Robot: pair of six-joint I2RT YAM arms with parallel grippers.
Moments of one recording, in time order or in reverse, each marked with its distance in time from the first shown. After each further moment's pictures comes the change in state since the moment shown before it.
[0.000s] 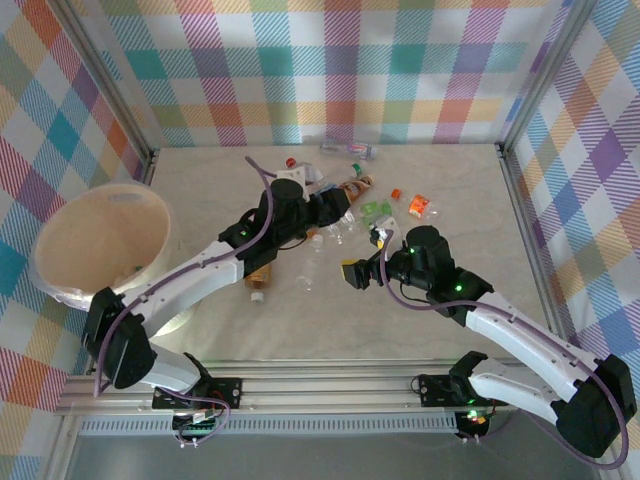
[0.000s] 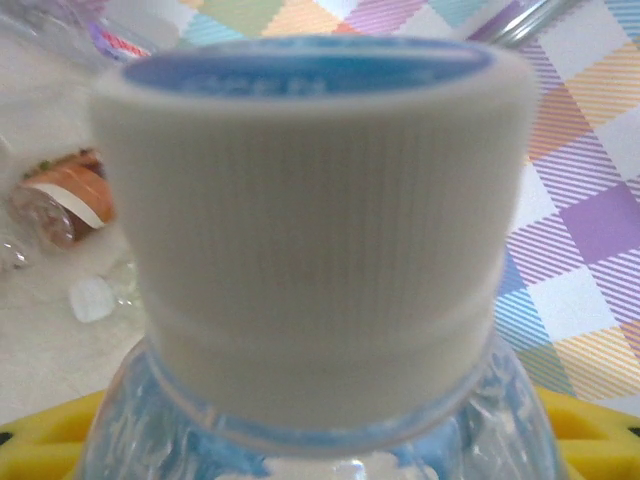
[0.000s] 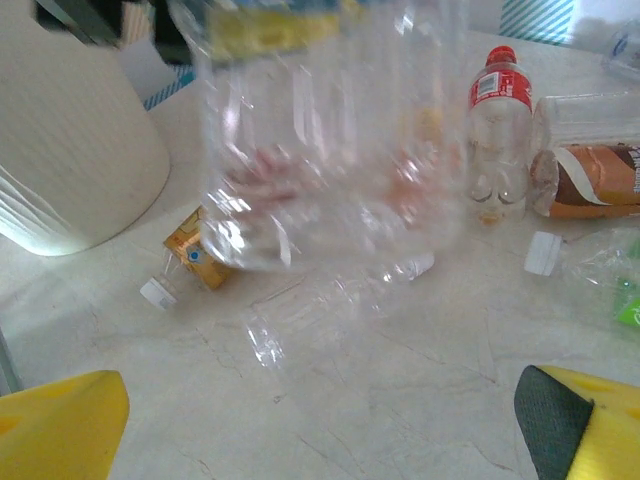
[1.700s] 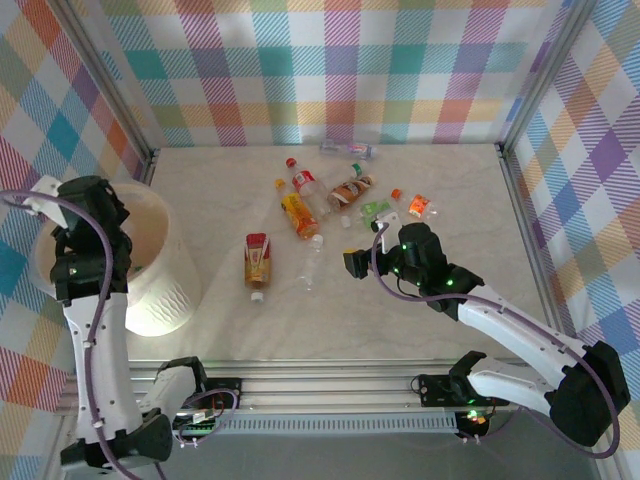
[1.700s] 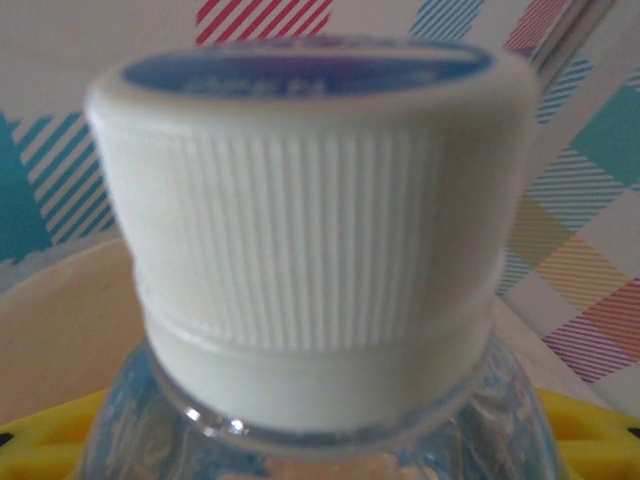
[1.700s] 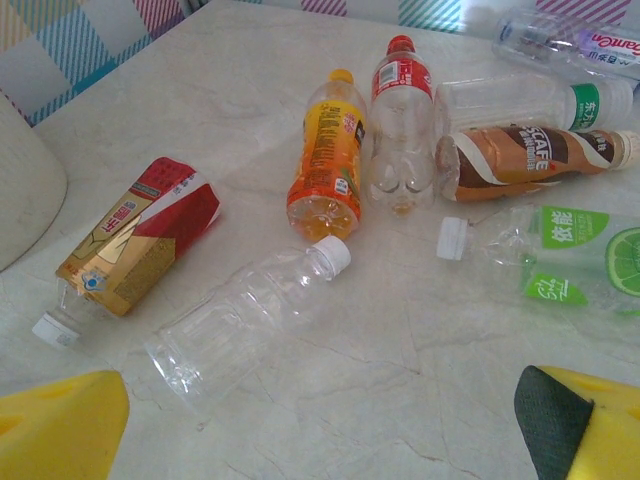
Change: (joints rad) left arm 1.018 -0.468 0.181 -0.762 -0.435 0.261; right arm 0.000 0.075 0.008 0.034 0.171 0.036
